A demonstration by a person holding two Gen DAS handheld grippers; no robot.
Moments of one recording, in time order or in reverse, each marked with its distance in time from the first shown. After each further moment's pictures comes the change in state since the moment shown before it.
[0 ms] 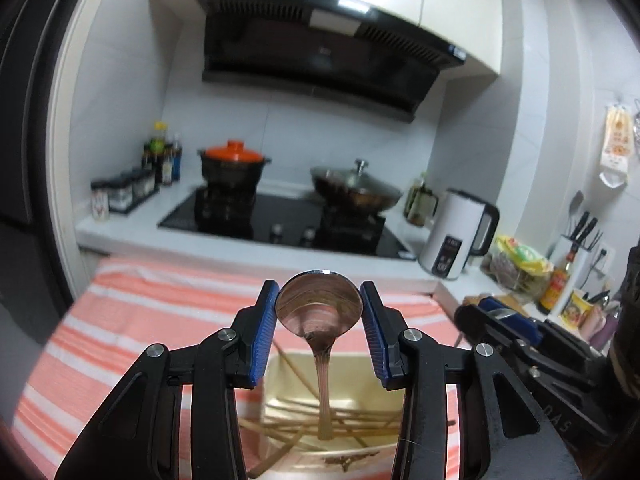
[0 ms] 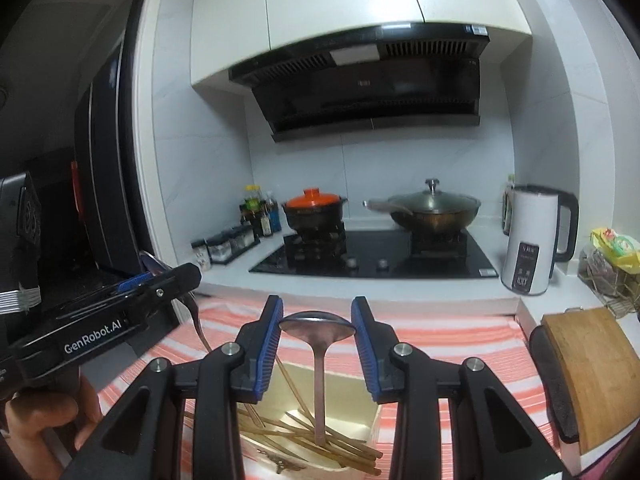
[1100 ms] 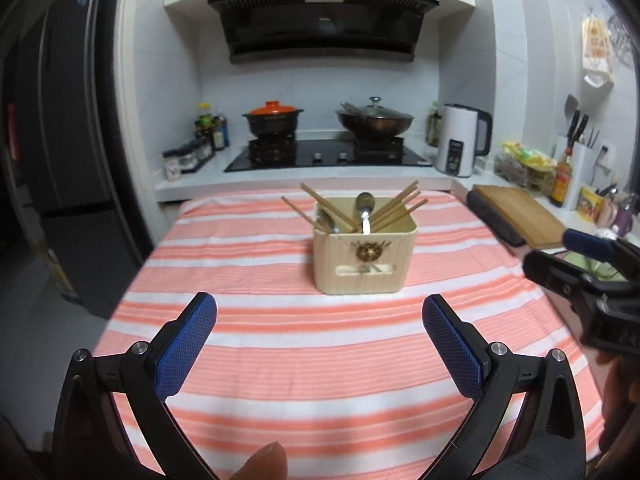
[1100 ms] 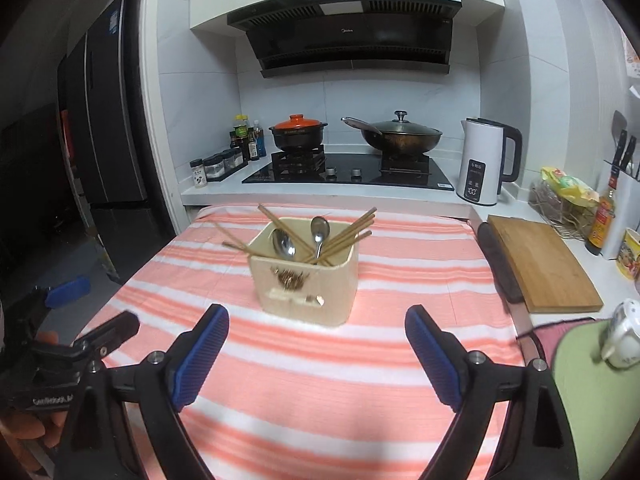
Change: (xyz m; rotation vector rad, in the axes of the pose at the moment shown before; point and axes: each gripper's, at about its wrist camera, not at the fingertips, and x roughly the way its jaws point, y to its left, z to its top) left arm -0.205 -0.054 -0.126 0.190 0.123 0.240; right arm -0.183 0.034 -0.096 -0.039 0.167 -0.088
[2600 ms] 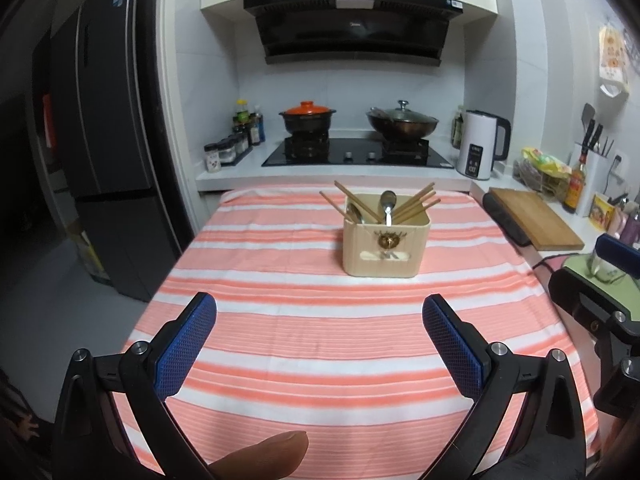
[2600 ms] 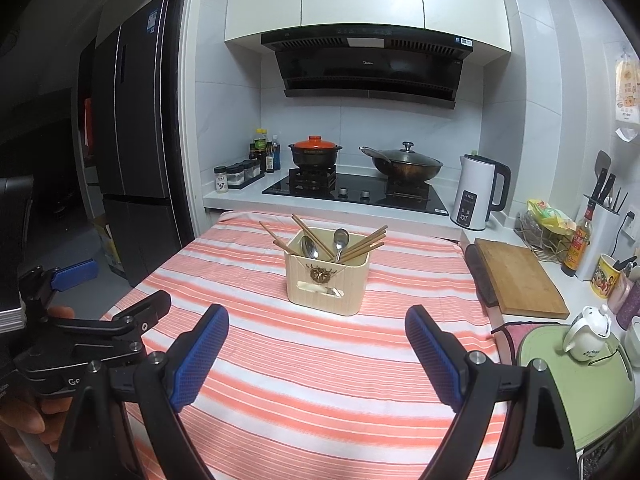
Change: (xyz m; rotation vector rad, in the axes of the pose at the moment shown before) left arm -0.067 0.011 -0.007 -0.060 0.025 0.074; right arm -0.091 0.052 -0.011 -0.065 -0.053 -0.024
